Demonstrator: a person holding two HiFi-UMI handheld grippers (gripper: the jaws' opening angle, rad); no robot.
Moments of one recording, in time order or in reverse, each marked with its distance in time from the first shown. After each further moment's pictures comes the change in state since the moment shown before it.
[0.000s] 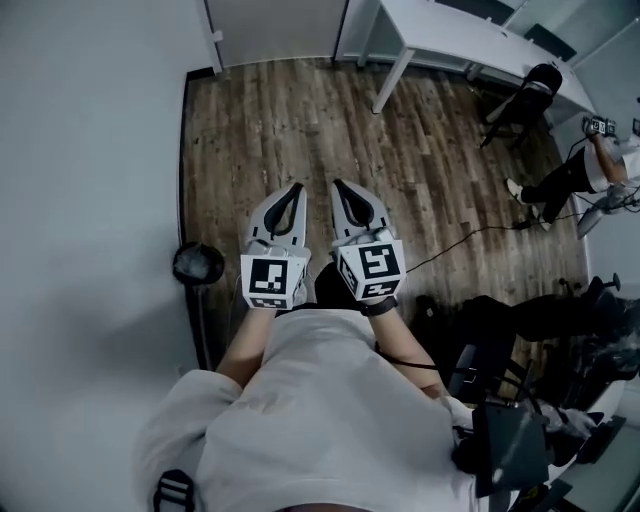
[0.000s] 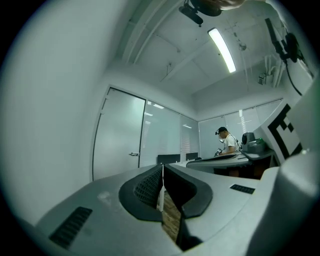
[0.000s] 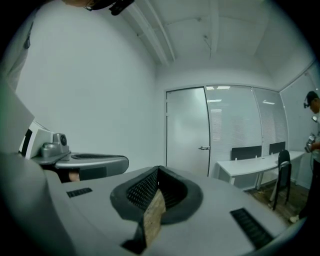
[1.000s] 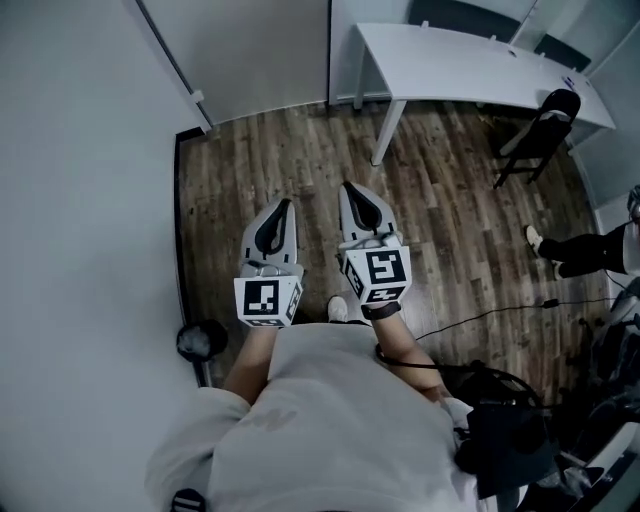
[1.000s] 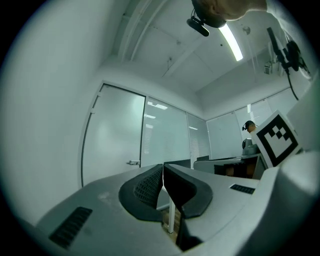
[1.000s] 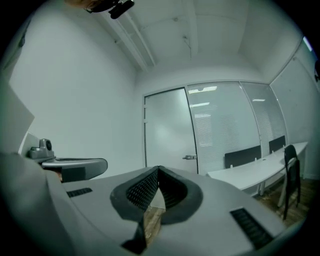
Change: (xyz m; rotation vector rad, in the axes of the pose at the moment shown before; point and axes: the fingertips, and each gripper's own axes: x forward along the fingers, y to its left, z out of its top) left arm 0.370 0.045 0.010 0.026 -0.057 0.071; right arm 0.231 -0.330 0.037 0.083 -0.108 -0.061
